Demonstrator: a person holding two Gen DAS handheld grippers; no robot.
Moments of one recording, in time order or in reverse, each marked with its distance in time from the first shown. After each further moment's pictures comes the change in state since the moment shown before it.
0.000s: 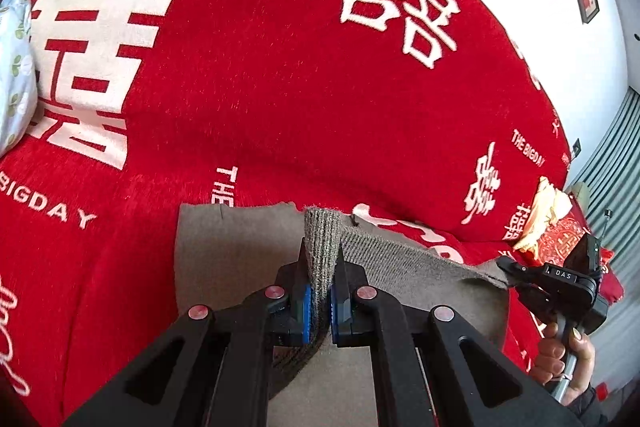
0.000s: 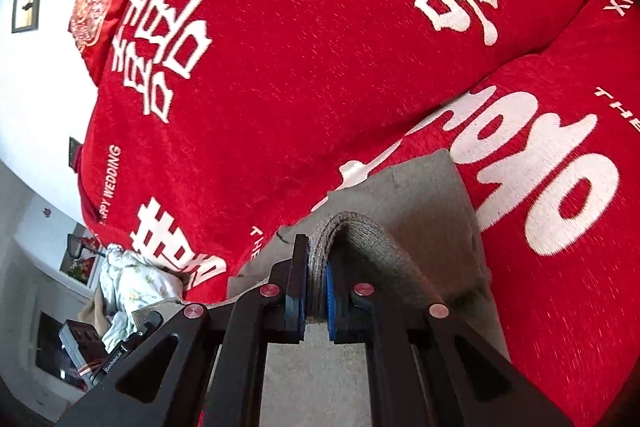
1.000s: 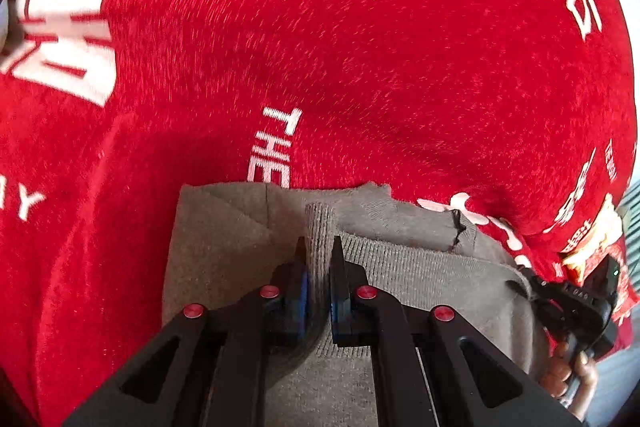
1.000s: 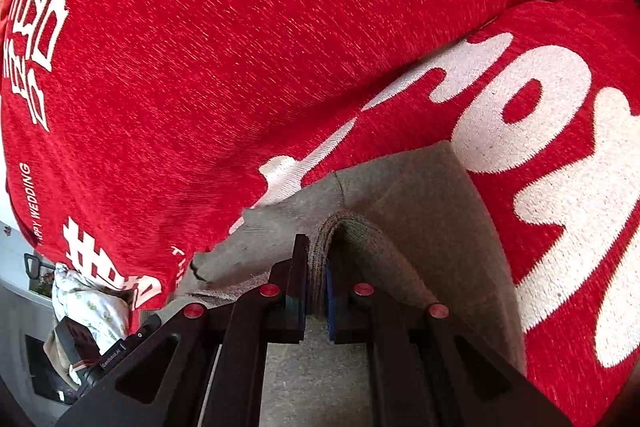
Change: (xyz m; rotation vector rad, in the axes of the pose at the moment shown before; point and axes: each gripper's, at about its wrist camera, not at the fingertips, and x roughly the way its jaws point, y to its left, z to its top) left arm 0.159 0.084 0.012 -0.171 0.234 0.127; right arm 0.137 -0.056 0.029 0.074 0.116 -0.159
